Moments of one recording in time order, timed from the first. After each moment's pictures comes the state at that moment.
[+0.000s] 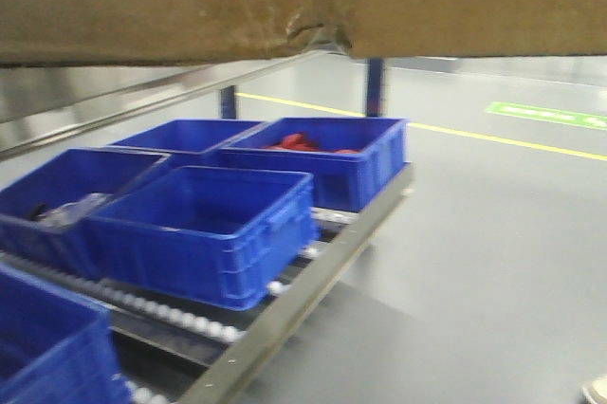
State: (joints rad) left arm -0.54 1.26 -1.68 0.30 1.26 -0.45; right arm 0.58 1.22 -1.63 -0.12 1.22 0.26
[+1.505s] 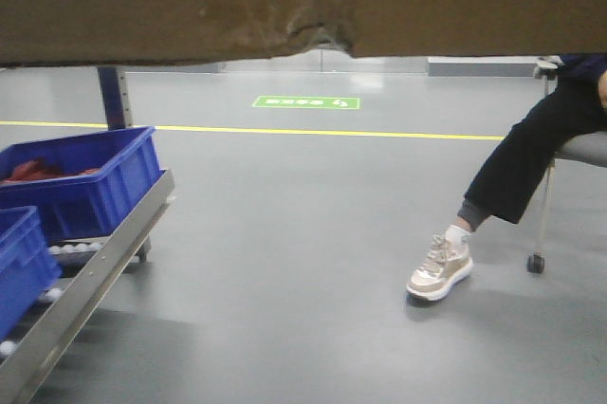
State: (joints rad) left arm -0.54 1.26 -1.68 0.30 1.26 -0.45; right arm 0.58 1.22 -1.63 -0.12 1.22 0.26
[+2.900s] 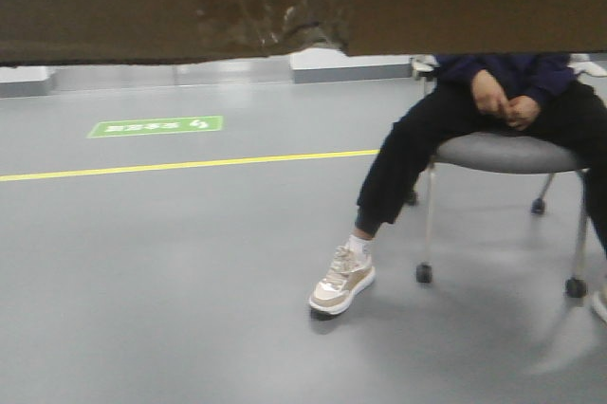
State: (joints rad) left arm -0.54 1.26 -1.68 0.31 1.26 -0.45; right arm 0.58 1.22 -1.63 -0.12 1.21 0.26
